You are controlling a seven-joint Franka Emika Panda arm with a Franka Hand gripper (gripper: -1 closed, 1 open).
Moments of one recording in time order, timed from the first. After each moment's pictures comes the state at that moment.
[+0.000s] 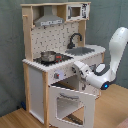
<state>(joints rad) -0.46 0.65 1.50 -2.46 -2.38 1.34 1.05</state>
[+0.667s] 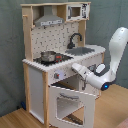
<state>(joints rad) -0.46 0.65 1.49 -2.46 -2.38 1.34 0.80</state>
